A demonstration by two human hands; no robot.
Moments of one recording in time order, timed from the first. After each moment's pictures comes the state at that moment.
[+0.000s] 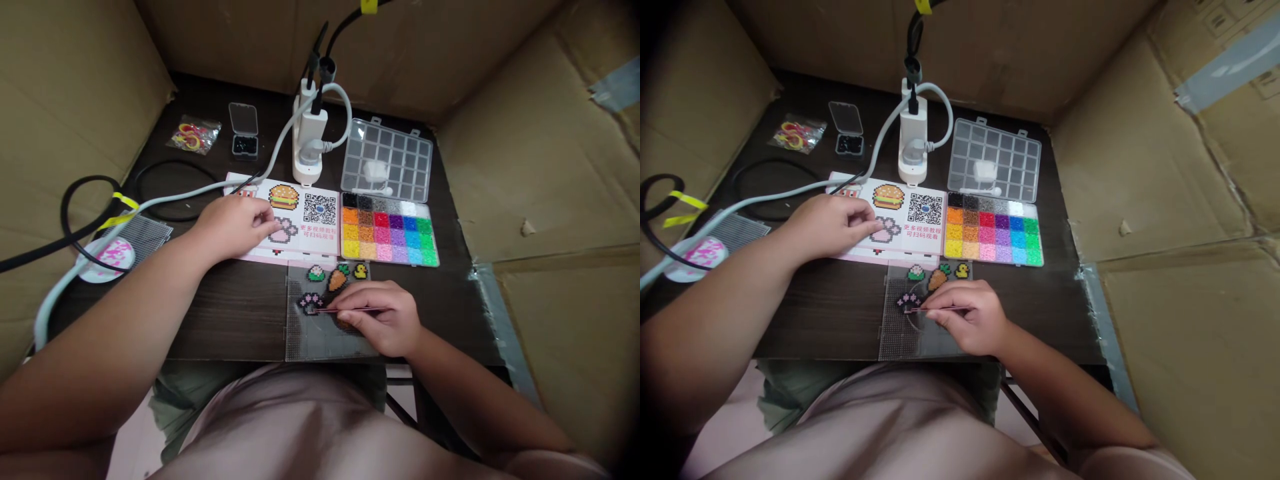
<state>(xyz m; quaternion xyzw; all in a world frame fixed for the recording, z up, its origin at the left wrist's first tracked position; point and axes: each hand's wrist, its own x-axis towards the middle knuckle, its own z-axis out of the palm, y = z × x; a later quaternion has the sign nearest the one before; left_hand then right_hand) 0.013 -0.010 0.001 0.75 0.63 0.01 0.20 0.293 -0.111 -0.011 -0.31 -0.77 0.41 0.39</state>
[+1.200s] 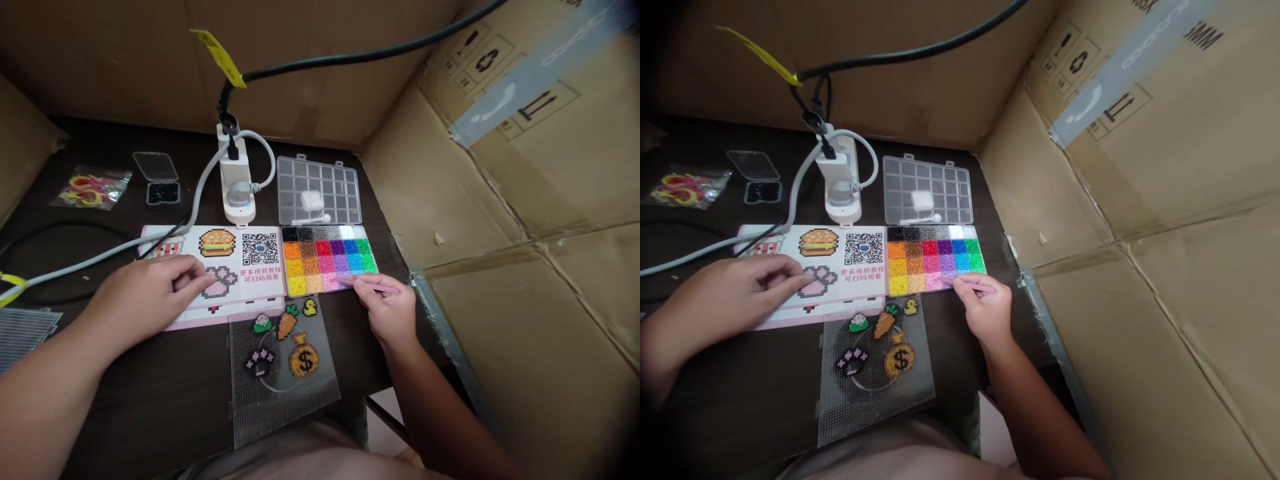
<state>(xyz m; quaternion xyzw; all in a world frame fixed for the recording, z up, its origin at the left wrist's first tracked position) 0.003 -0.007 -0.008 0.75 0.62 0.00 0.24 0.358 -0.088 -0.026 -0.63 -0.49 0.27 0.54</state>
